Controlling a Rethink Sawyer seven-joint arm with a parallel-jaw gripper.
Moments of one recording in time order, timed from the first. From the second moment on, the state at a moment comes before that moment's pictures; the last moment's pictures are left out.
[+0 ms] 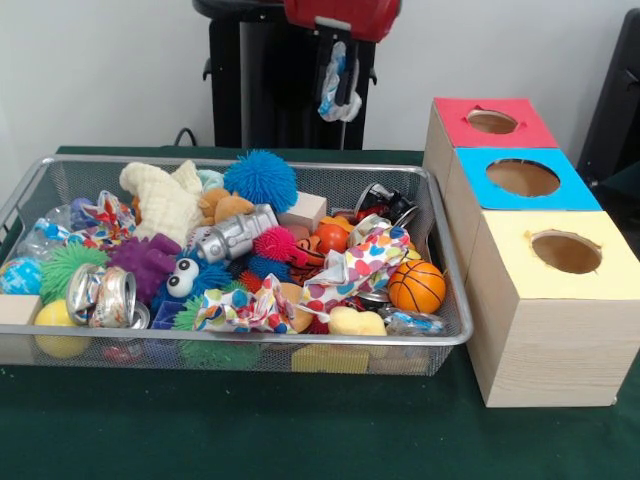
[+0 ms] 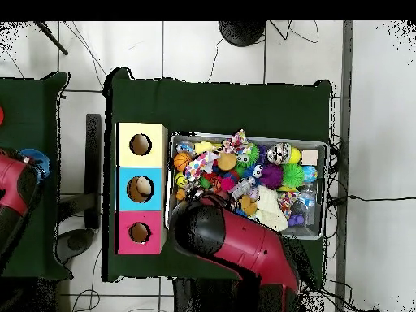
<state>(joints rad) -0.05 -0.87 -0.26 1.90 0.18 0.46 1.72</state>
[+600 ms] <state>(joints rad) 0.04 -0.87 -0.28 1.99 0.24 0.45 1.84</state>
